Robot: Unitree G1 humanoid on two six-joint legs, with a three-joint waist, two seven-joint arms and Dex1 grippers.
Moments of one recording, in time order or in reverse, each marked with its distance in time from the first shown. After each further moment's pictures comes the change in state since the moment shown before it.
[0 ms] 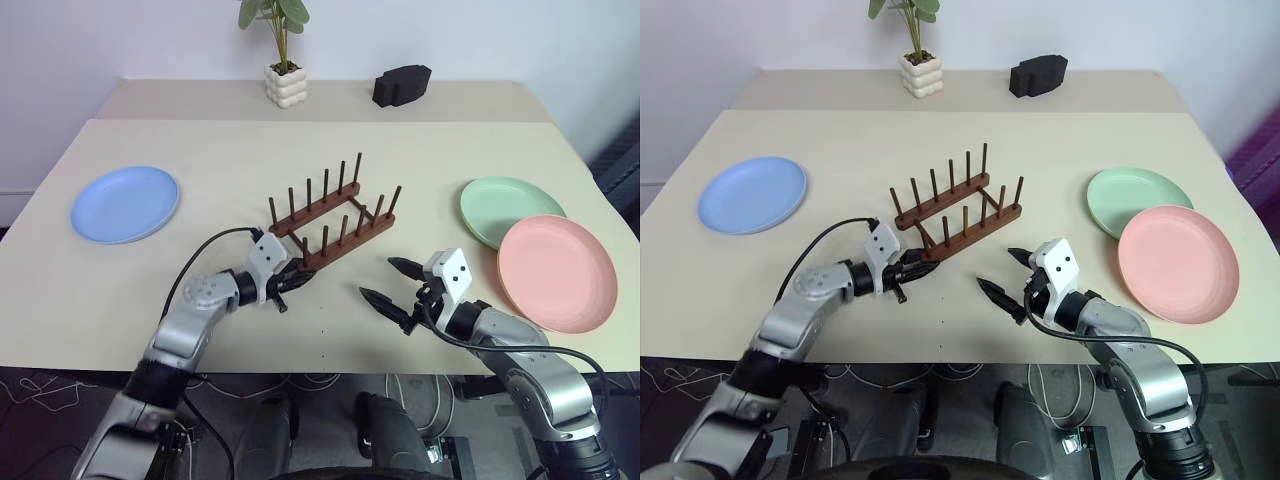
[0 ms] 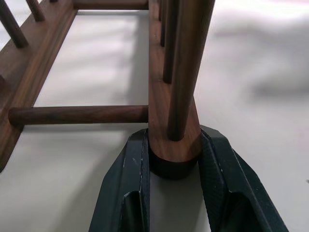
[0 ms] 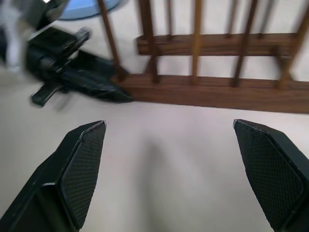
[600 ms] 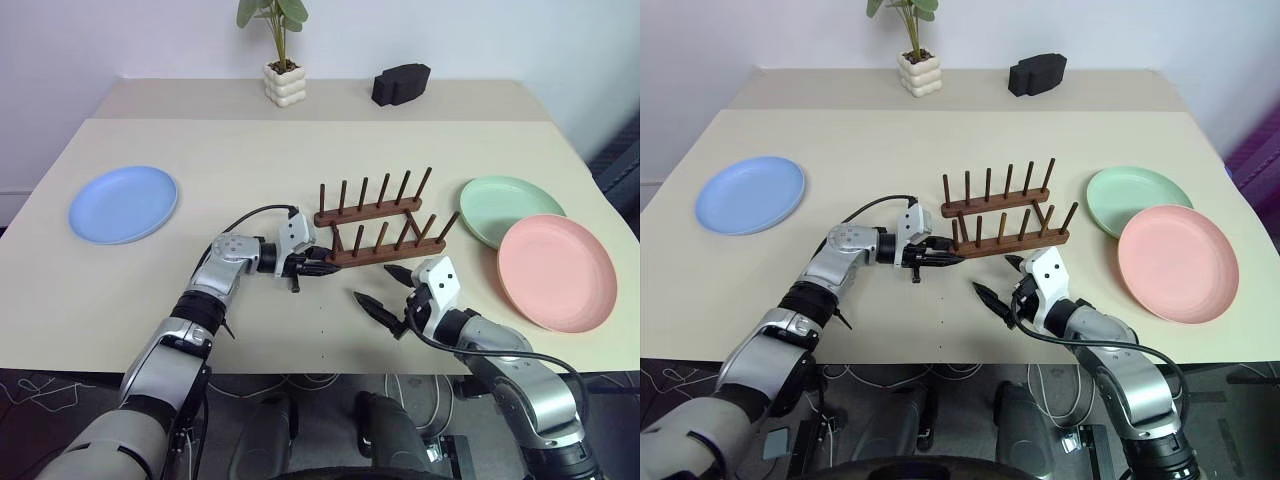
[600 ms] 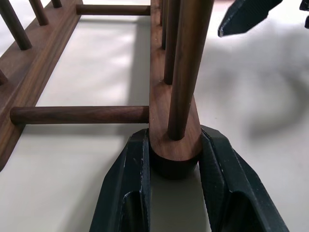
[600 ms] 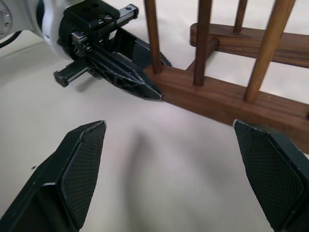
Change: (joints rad) left arm -0.337 -0.135 -0.020 0.614 0.069 -0.318 -0.340; right arm 0.023 0.062 0.040 0.002 -0.060 0.001 -0.086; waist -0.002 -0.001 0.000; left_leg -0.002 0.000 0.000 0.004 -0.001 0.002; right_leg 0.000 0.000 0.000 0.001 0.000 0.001
